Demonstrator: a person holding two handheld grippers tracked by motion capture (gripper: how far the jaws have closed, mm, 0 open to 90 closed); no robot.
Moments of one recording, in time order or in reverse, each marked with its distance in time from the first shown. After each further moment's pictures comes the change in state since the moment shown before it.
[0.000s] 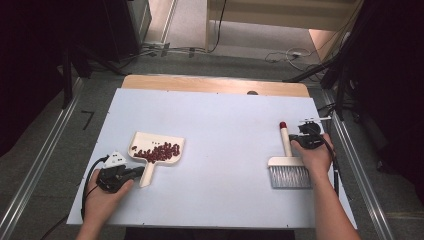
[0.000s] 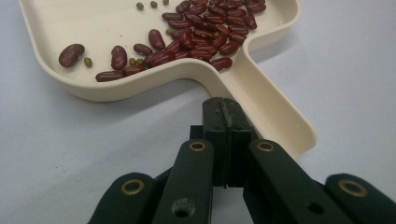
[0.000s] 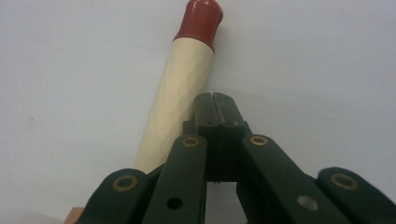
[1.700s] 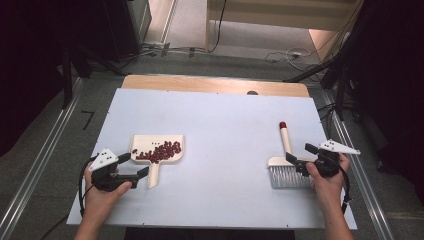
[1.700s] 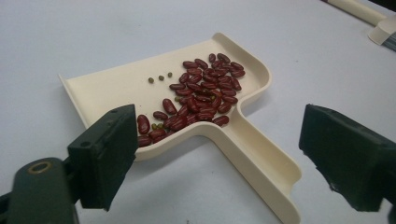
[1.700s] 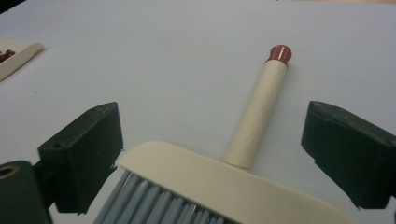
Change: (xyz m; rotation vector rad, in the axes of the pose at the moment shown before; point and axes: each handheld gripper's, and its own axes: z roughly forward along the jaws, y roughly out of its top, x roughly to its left) left arm -0.003 0.007 -0.020 -0.221 -0.005 -0.035; right arm 0.018 -0.075 -0.073 -0.366 0.236 -0.081
